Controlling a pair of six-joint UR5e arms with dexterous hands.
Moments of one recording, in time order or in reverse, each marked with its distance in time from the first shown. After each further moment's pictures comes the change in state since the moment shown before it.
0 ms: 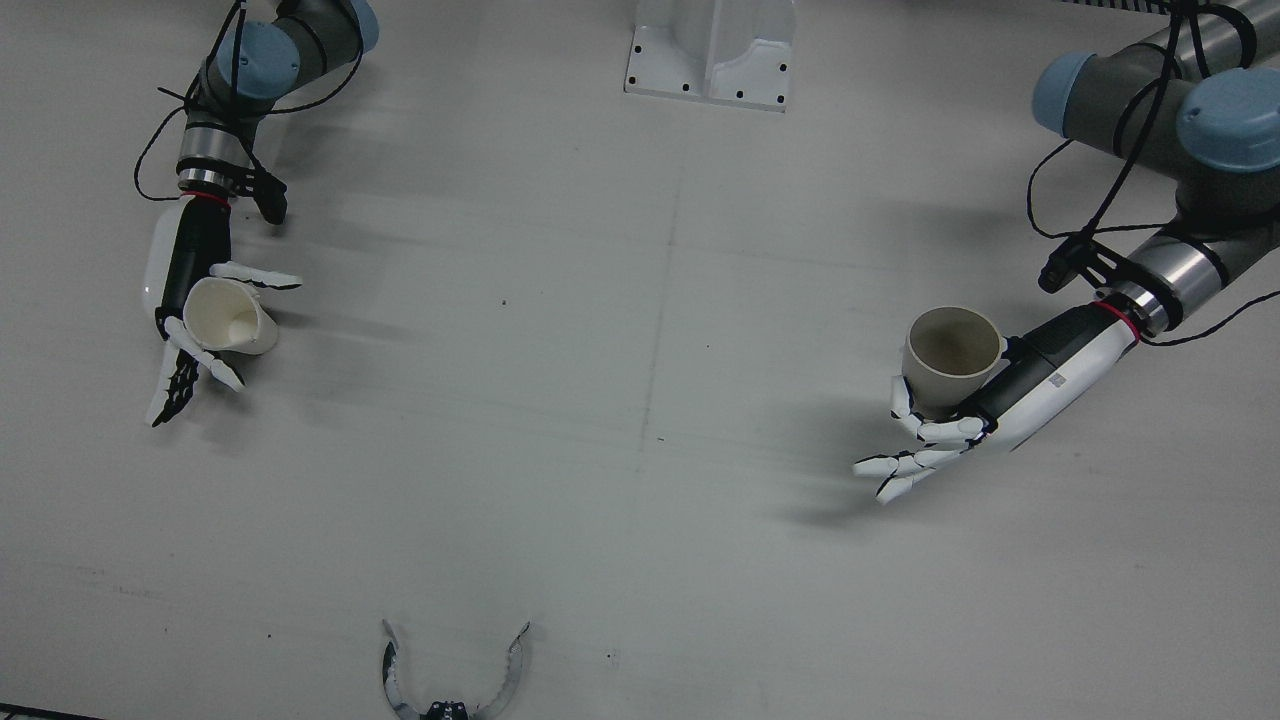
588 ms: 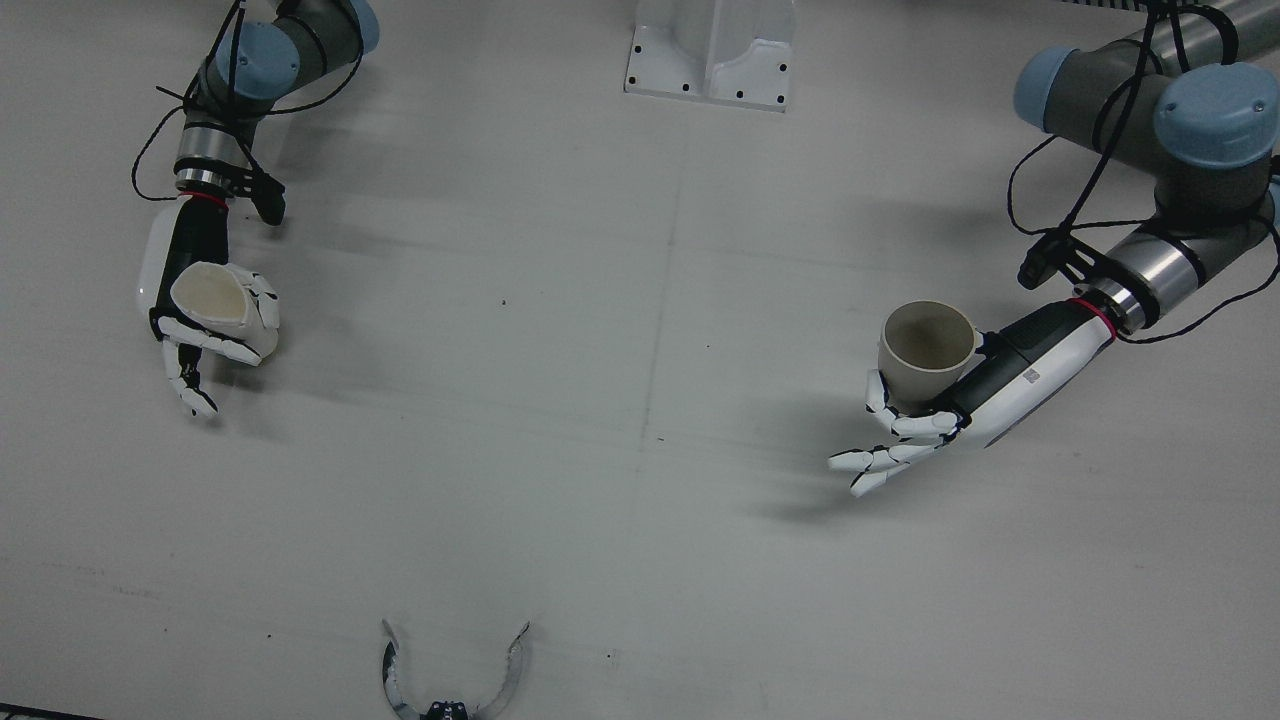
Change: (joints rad) left arm 0.012 -0.030 0.002 0.021 -0.001 0.000; right arm 0.005 0.005 -0.003 -0.007 0.005 0.008
